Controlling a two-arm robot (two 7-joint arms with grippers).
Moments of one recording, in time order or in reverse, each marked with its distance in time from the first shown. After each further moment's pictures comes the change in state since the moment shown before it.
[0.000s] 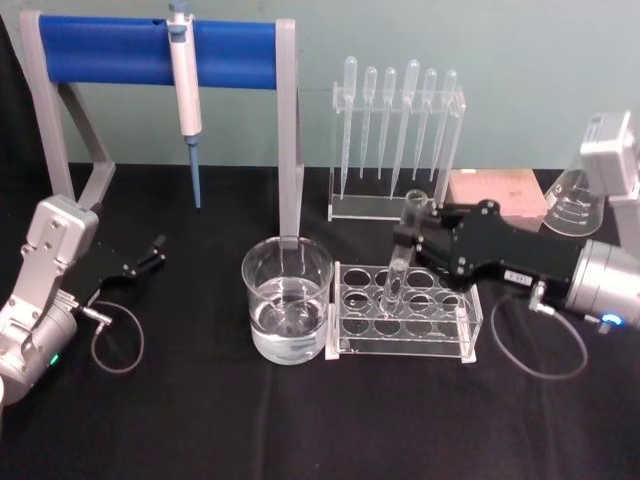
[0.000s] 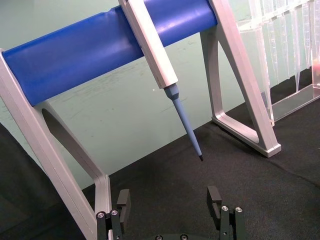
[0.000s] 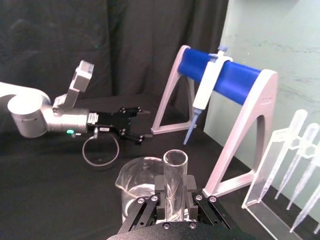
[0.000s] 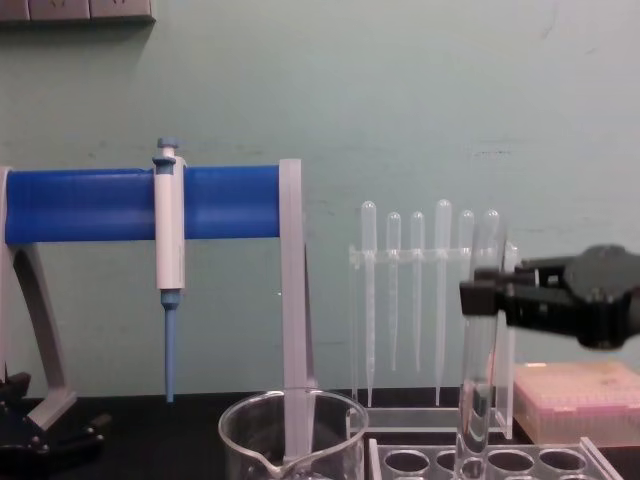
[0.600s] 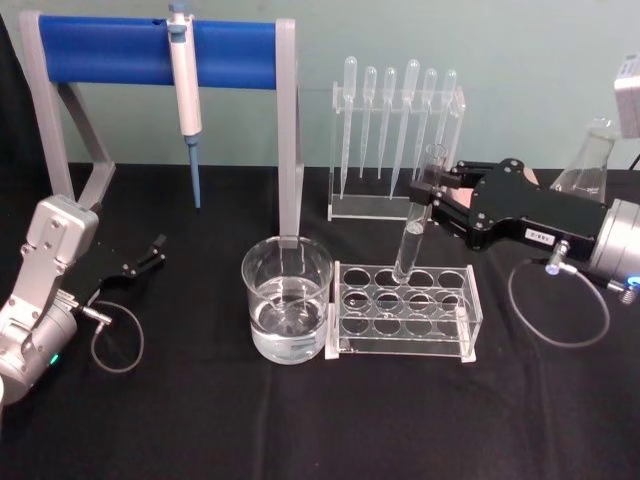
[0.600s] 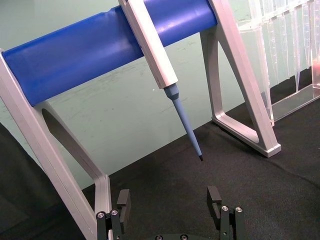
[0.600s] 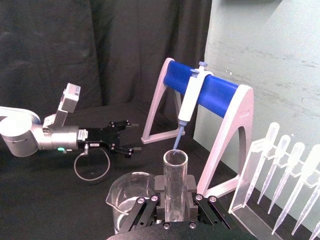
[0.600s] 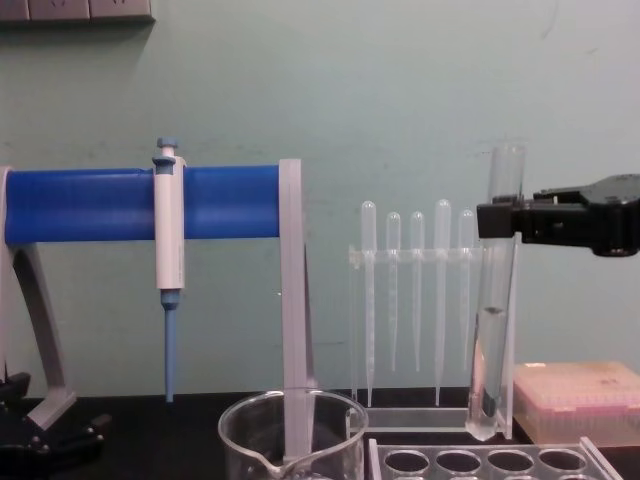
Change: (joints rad) left arm 0.000 0.000 0.000 0.000 0.000 0.000 0.000; right arm 0.035 0.053 0.026 -0.080 0.093 0.111 -0.071
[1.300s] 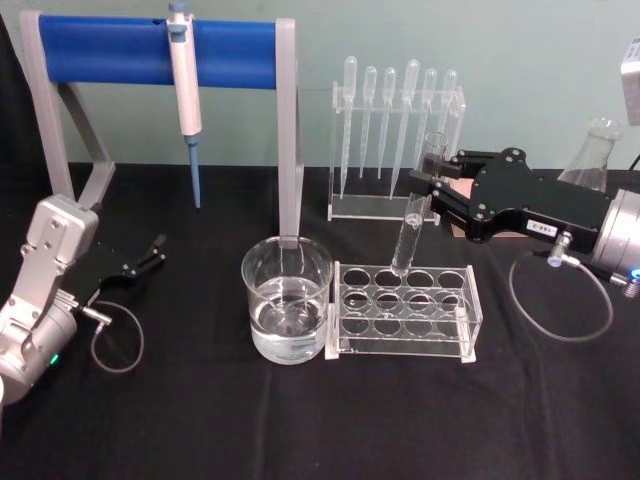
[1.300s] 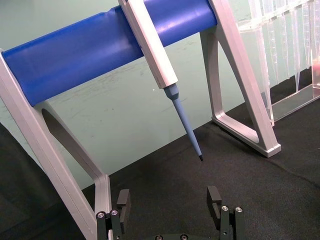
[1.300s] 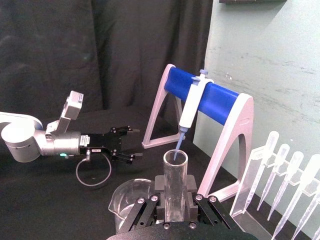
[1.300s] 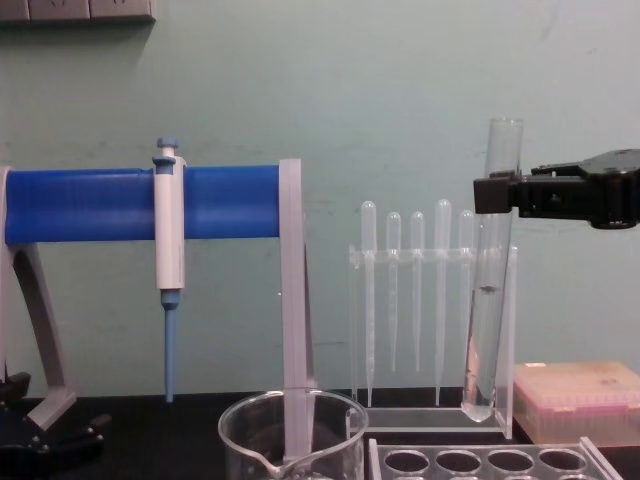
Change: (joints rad) left arm 0.000 0.000 0.000 0.000 0.000 0.000 0.000; right arm 0.012 0.024 -0.009 -0.037 0.028 0.014 -0.028
